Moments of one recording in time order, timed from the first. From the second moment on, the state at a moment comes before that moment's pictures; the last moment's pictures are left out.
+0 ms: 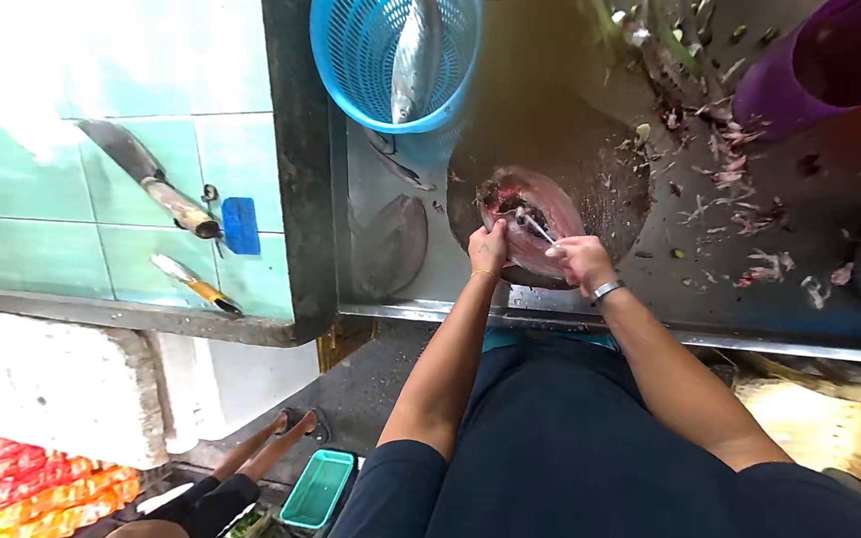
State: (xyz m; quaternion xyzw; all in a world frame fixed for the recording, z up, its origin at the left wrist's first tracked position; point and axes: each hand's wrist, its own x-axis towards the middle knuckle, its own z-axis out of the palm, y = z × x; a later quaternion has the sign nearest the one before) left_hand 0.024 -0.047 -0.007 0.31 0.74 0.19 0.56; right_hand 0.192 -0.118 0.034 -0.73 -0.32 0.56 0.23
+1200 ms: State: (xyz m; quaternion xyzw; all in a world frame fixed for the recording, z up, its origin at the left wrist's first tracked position) left_hand 0.009 -0.004 0.007 0.51 0.72 0.08 0.47; right_hand 0.178 -0.072 0.038 -0.71 -0.30 0.59 0.24
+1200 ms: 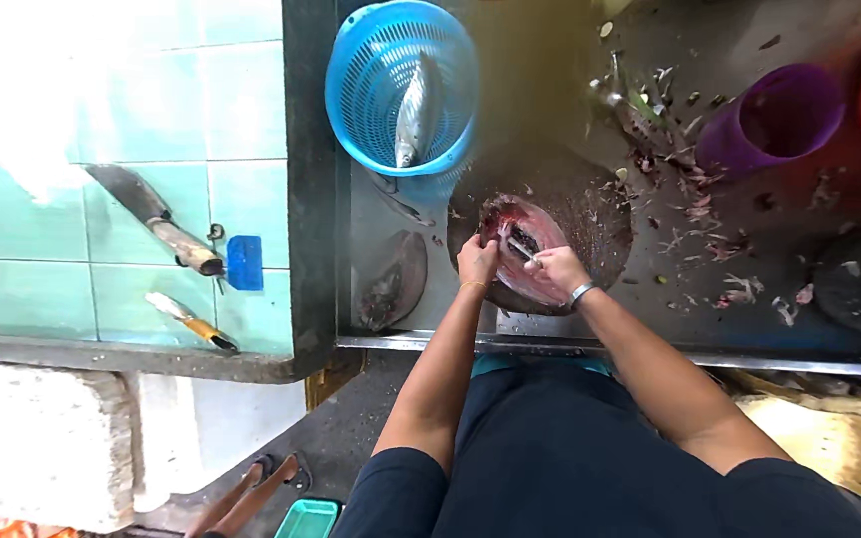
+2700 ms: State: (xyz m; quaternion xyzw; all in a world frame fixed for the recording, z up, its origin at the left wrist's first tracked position) left_hand 0.001 -0.030 -0.003 0.35 0.67 0.16 0.63; right_hand 0.255 -0.169 0.059 -0.80 -0.54 0.25 0.04
